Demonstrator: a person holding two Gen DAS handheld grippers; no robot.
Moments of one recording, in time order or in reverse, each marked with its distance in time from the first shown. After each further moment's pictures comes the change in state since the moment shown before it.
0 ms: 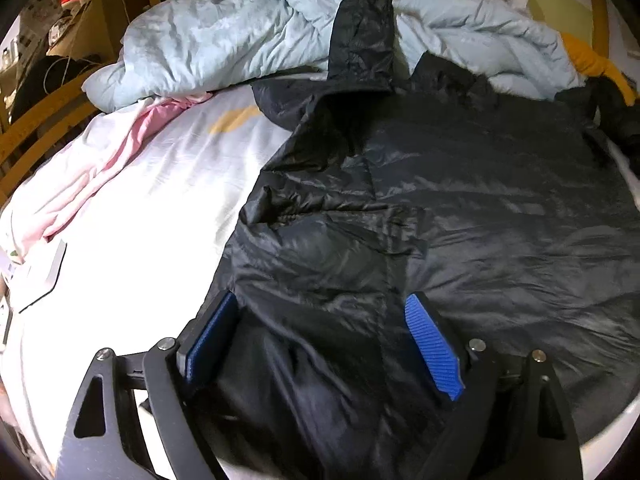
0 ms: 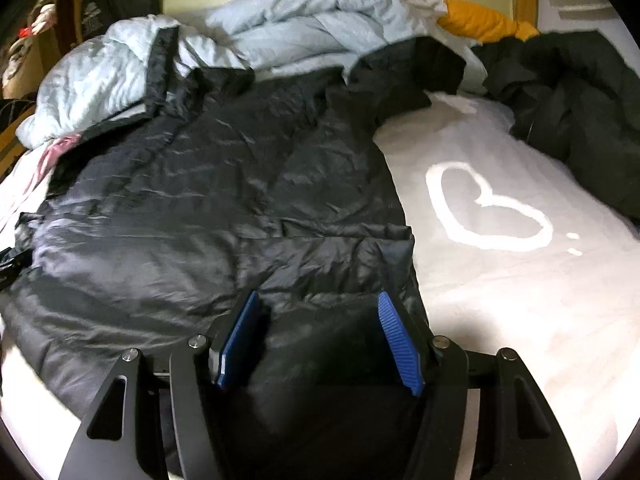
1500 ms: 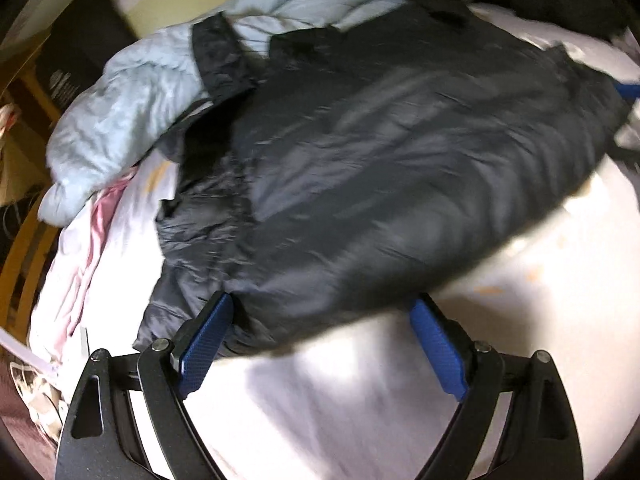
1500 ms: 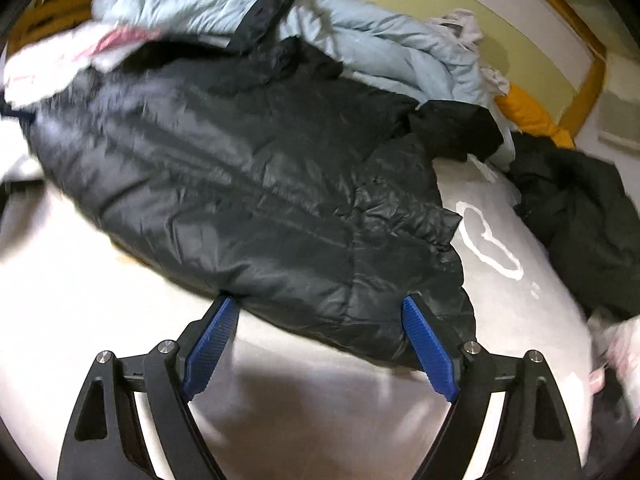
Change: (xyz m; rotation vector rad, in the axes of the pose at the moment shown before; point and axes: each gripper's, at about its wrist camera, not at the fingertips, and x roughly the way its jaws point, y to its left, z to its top) left arm -0.056 -0.073 -0.058 0.502 0.025 -0.031; right arm -0.052 0.095 -0.066 -0.446 0.005 -0.149
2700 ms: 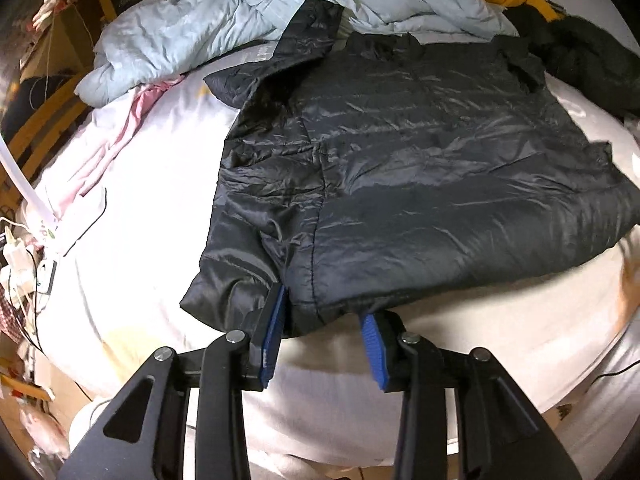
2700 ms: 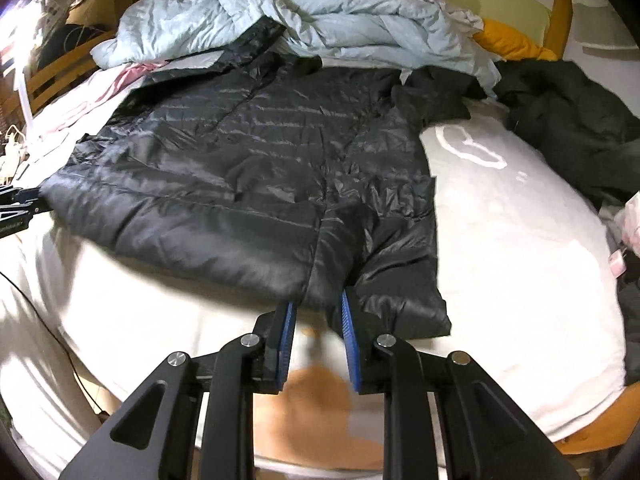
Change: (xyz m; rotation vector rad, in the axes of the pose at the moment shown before) left arm -0.094 0.057 -0.085 -0.295 0.101 -0.107; right arm -0.119 -0.037 -0.063 0.253 0.071 0.192
